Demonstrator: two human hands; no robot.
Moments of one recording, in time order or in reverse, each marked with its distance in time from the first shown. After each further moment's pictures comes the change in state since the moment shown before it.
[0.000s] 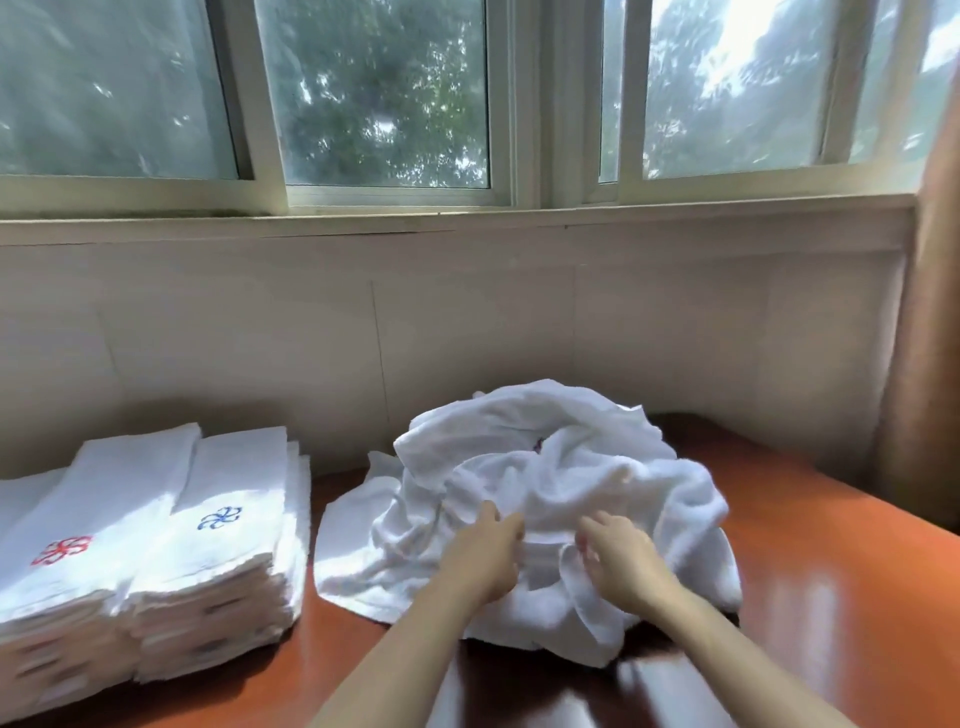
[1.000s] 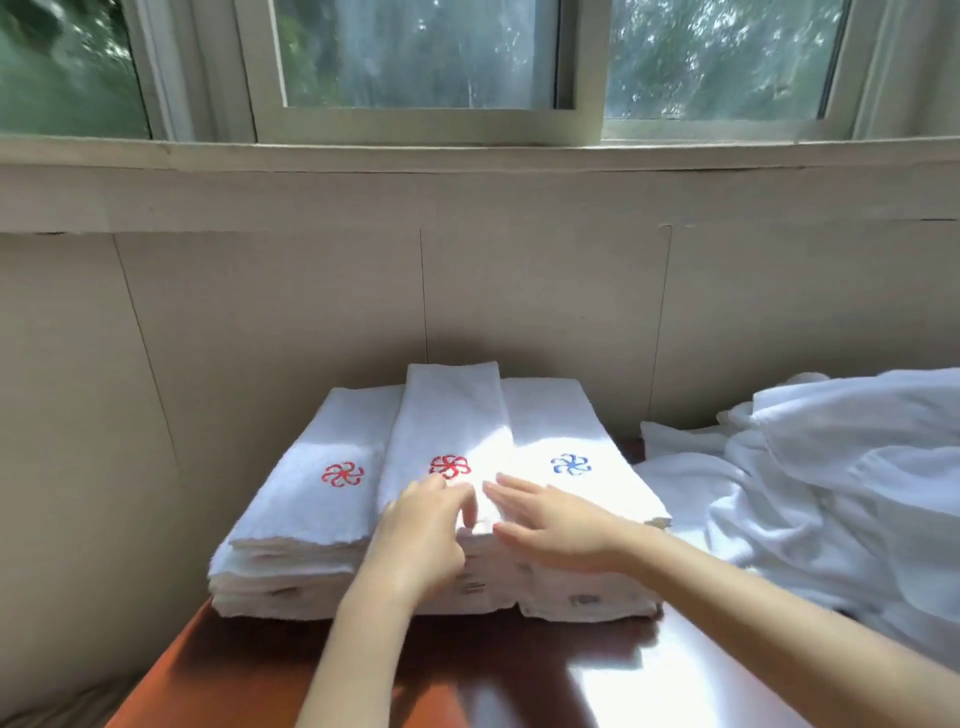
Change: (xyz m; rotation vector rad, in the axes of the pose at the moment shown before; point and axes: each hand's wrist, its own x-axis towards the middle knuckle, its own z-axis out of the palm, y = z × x) left_hand -0.208 -0.347 -0.119 -0.030 0.218 -0.371; right_hand 0.086 -0.426 0.091 0.228 -0.426 -0.649
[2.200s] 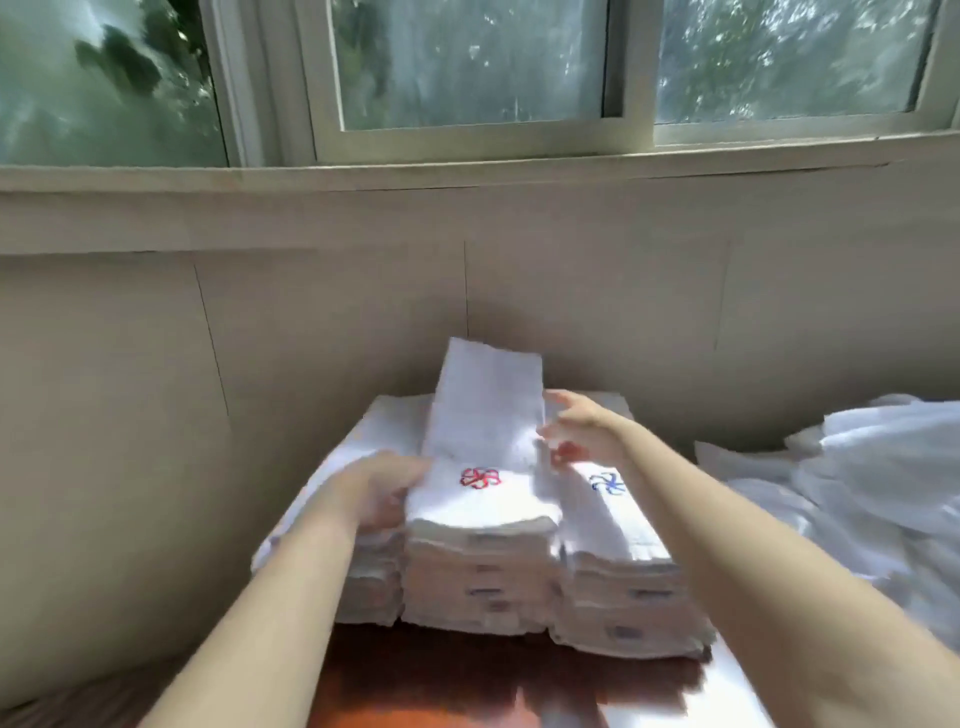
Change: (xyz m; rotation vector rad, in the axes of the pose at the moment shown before) left_hand 0.042 -0.046 -0.046 -1.015 -0.107 -0.572; right_hand 0.090 0.024 -0.064 0.828 0.185 0.345
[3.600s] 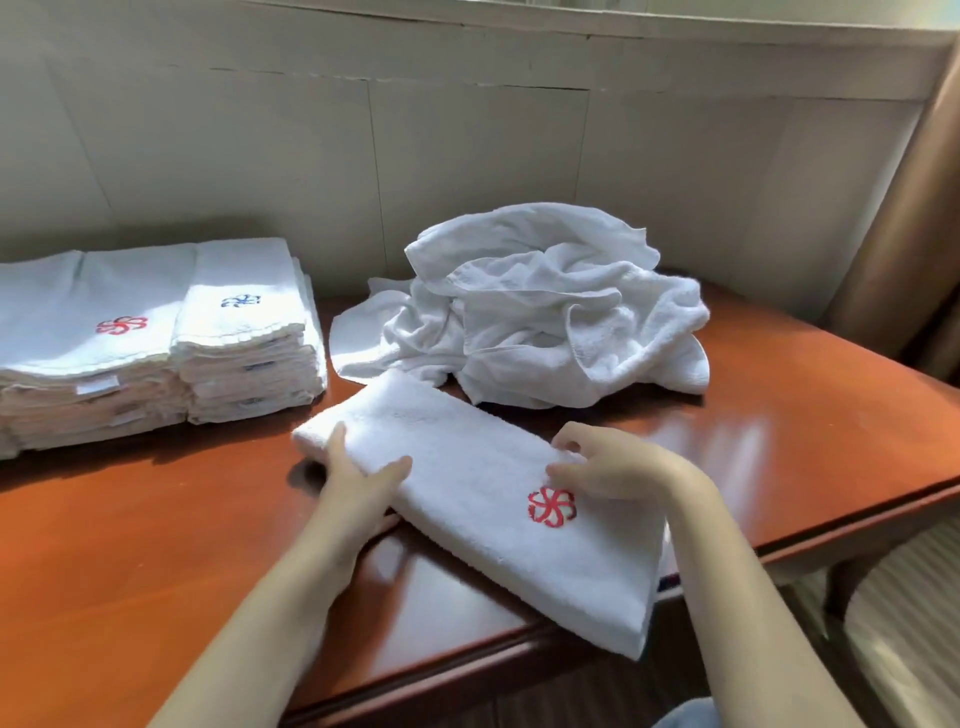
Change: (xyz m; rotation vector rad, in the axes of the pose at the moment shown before) left_hand -0.209 -0.123 0.311 -0.157 -0.182 0.108; right_hand -0.430 0.208 -0.178 -0.712 0.138 0.420
